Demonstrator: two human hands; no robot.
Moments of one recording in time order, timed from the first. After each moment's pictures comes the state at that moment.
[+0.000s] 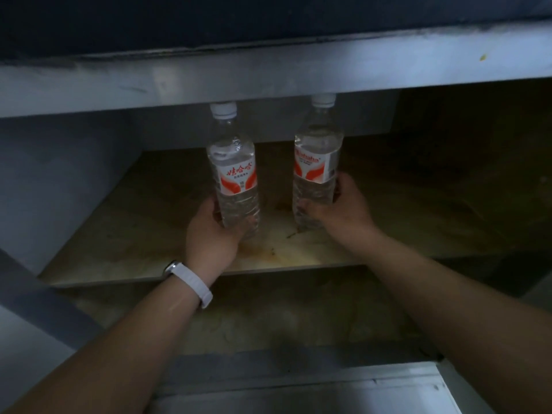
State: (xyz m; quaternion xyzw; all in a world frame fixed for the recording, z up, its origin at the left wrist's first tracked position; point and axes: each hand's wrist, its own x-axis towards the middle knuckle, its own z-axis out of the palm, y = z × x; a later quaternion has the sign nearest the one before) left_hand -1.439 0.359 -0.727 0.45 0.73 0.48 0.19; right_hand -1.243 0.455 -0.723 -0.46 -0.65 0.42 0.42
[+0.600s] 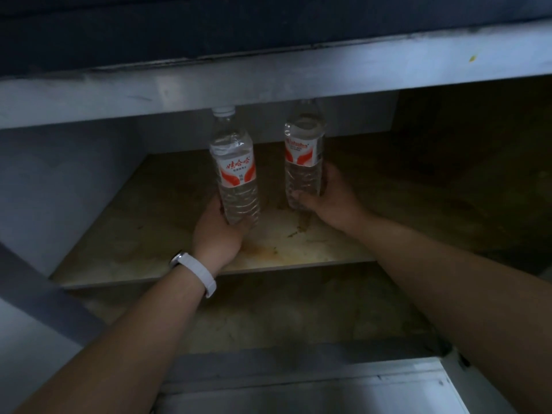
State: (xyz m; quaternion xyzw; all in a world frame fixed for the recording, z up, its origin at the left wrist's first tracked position) left_hand -1.448 0.374 -0.728 0.48 0.75 0.42 0.18; right_hand -1.255 0.471 -0.711 -0.42 -0.73 0.39 0.38
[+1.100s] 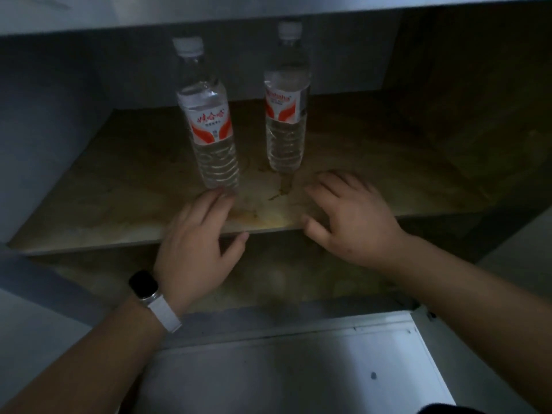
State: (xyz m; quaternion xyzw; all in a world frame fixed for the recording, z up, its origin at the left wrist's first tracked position) left_hand -1.424 0.298 -0.750 0.68 0.69 0.23 -0.05; right_hand -1.191 0.394 -0.727 -0.43 -0.89 -0.03 0.10
